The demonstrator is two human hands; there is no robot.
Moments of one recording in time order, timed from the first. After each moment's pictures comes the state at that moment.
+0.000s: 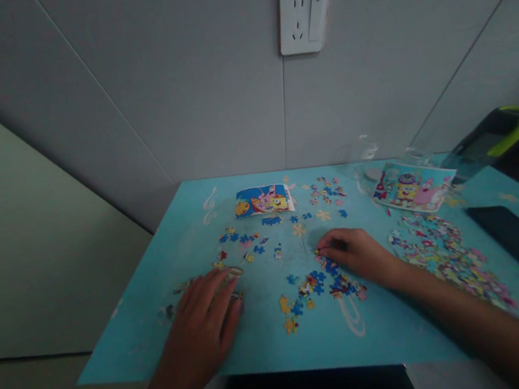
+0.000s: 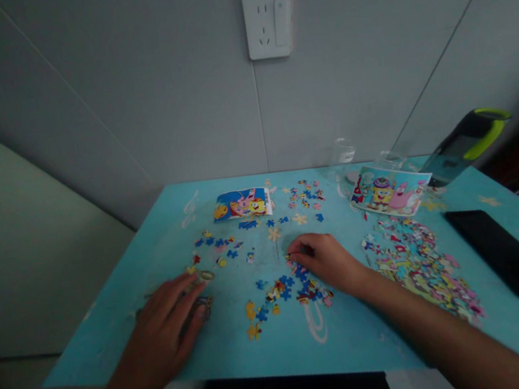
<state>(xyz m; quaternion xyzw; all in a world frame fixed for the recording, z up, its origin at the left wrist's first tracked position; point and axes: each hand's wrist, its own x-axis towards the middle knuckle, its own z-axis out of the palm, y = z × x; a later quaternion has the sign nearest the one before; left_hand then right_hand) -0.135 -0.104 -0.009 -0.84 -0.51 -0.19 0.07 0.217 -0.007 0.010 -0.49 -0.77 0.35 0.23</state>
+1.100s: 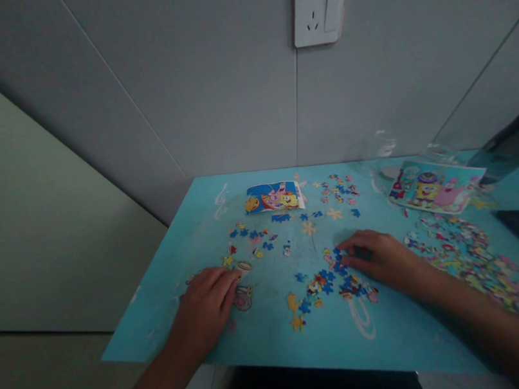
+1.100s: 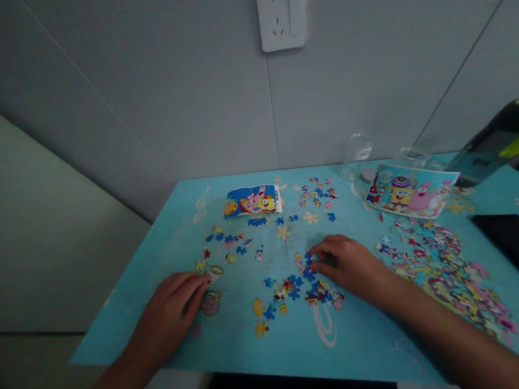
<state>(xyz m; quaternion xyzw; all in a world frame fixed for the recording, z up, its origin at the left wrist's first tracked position) -0.152 -0.088 -0.011 -0.82 -0.54 -0.18 0.01 0.242 -0.013 0.009 -0.47 -0.83 0.24 0.17</state>
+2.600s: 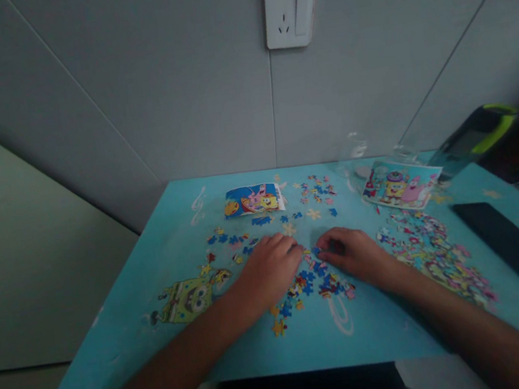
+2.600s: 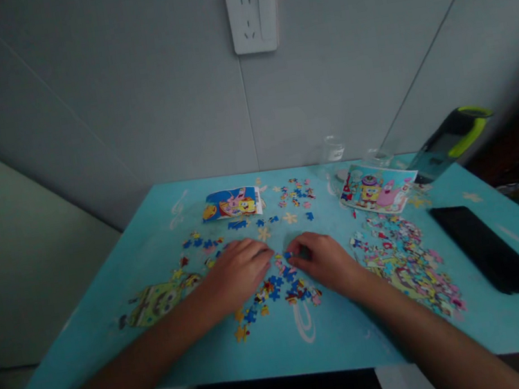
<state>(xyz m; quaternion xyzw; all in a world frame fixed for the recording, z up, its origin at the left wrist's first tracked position) -0.004 -0.019 0.016 -0.92 -0.36 -0.13 0.01 0.232 -0.017 0.013 -0.51 -0.79 0.26 0.21</state>
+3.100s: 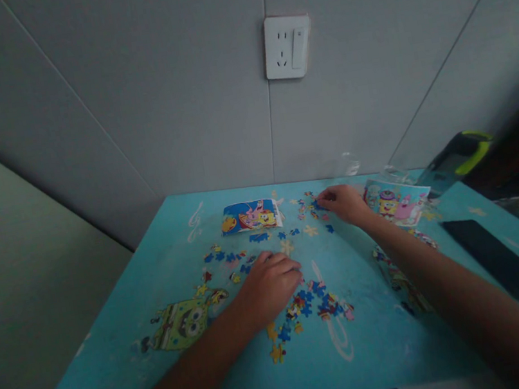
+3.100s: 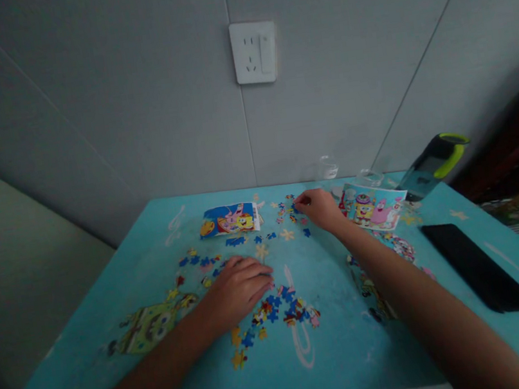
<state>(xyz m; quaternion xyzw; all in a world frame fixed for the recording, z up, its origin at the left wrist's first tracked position) -0.009 -0.010 0.012 -0.93 -0.31 -0.18 -0.05 0.263 0.125 0.031 -0.62 -0.74 0.12 0.23</state>
